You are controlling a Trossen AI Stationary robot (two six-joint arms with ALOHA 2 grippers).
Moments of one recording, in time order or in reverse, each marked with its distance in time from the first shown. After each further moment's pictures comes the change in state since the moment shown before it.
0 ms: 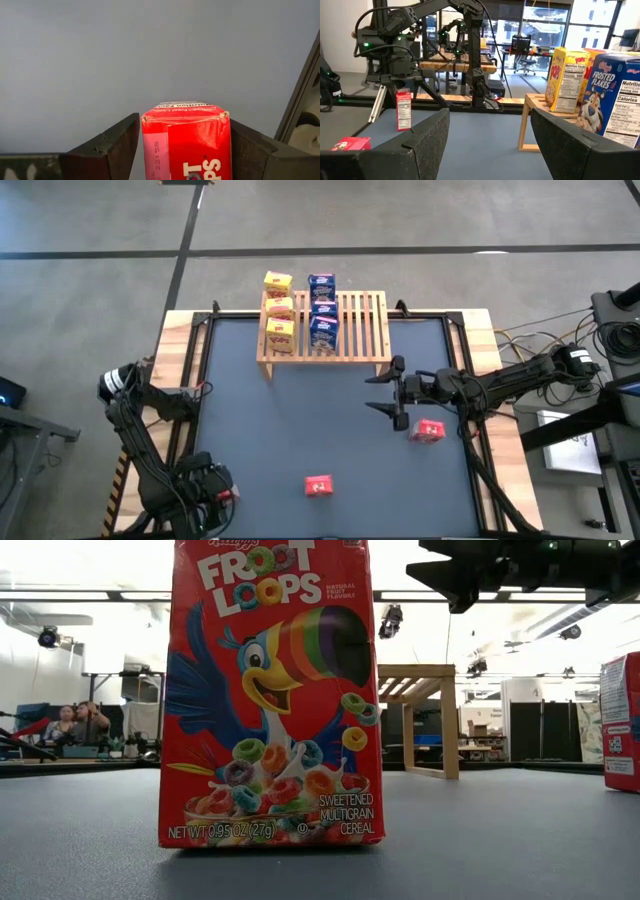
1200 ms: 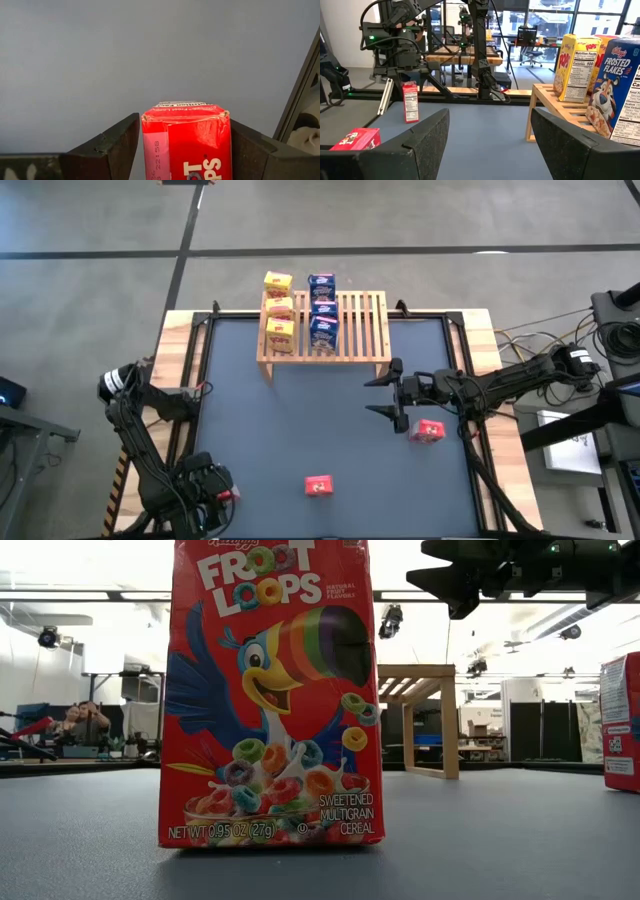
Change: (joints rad) left arm 0.000 0.000 0.000 0.004 0.003 0.000; right arm 0.000 0.001 0.000 -0.043 -0.027 0.033
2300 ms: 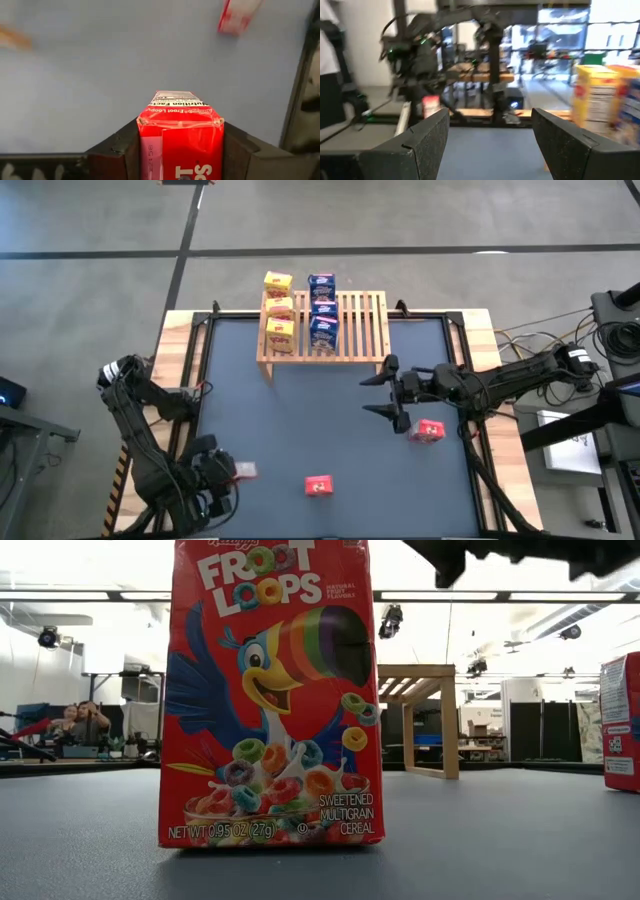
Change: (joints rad) left arm 0.081 -0.071 0.160 -0.206 -0.164 0.156; right arm 0.004 0.018 0.137 -0.047 -0.066 0.045
